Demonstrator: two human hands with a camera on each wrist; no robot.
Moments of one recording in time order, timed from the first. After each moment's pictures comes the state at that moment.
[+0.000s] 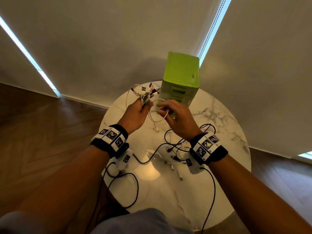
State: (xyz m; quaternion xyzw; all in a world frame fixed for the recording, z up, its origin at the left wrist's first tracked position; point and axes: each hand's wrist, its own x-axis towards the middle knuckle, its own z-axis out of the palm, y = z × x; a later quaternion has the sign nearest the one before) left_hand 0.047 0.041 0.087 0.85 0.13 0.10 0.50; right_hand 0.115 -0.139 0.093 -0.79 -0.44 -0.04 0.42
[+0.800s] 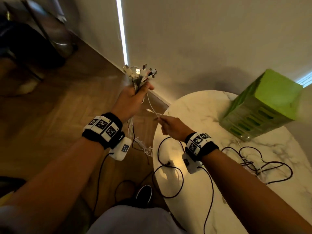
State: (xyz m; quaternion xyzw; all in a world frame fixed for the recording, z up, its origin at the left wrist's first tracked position) left_hand -0.145 0.211 0.110 0.75 0.28 0.27 0.54; right_hand 0.004 0.069 0.035 -0.74 -0.55 0.32 0.23
